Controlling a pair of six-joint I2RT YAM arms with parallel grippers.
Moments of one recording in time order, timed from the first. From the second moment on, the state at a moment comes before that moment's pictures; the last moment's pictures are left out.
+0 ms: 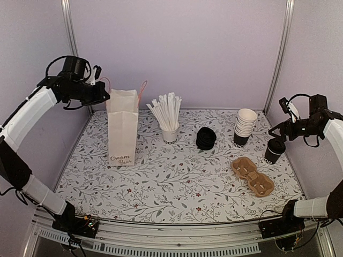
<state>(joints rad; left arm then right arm) -0.25 1.48 1.57 -0.76 0.14 -0.30 -0.25 1.13 1.08 -0.86 -0.67 -0.52</state>
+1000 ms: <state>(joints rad) -0.53 1.16 1.35 -0.66 0.49 -0.34 -0.25 1.18 1.08 -0.84 -0.73 -0.49</state>
